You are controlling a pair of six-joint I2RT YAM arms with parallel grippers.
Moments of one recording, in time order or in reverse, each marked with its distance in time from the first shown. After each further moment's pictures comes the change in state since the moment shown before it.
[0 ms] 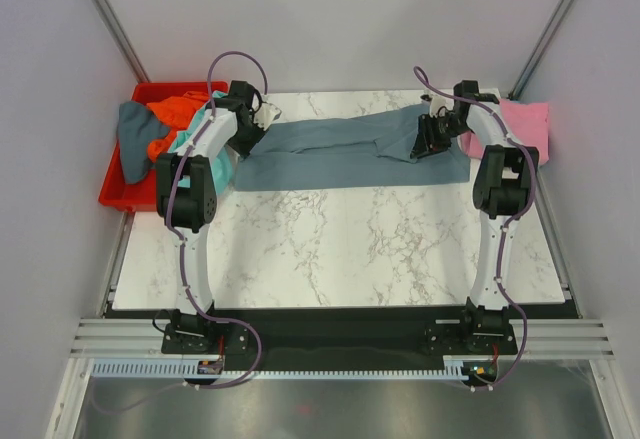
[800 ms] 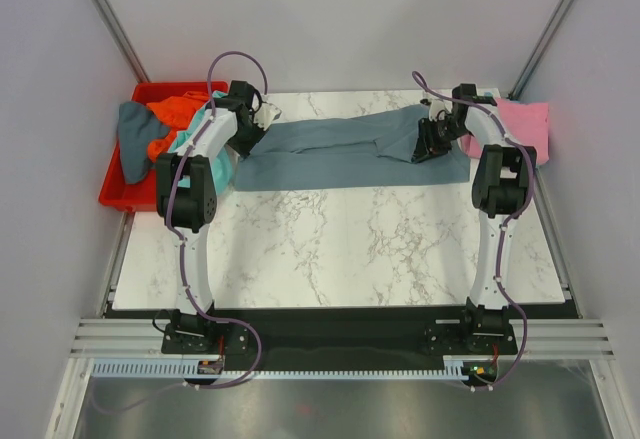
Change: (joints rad) left arm 0.000 0.000 0.000 0.000 0.000 -0.003; right arm 0.000 0.019 -0.007 0.002 0.045 0.000
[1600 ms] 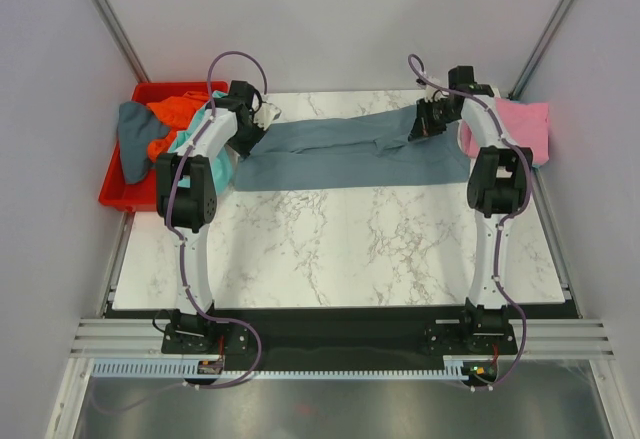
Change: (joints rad) left arm -0.001 0.000 0.000 0.000 0.000 -0.008; right arm 0.029 0.015 0.131 0.052 0.001 0.032
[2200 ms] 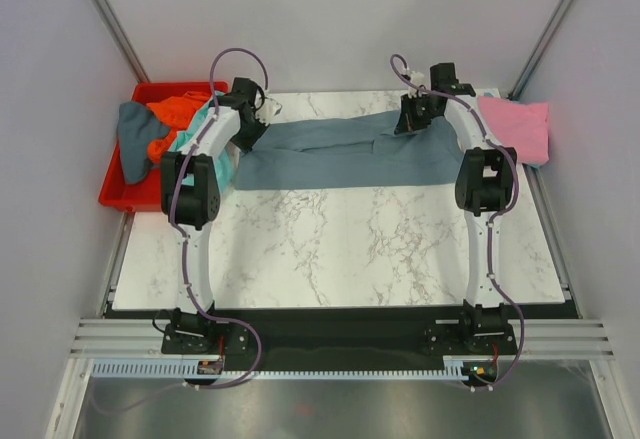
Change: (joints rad) left arm -0.006 0.039 0.070 0.015 -0.036 -0.022; right arm 0.080 0.073 0.116 0.083 0.045 0.032
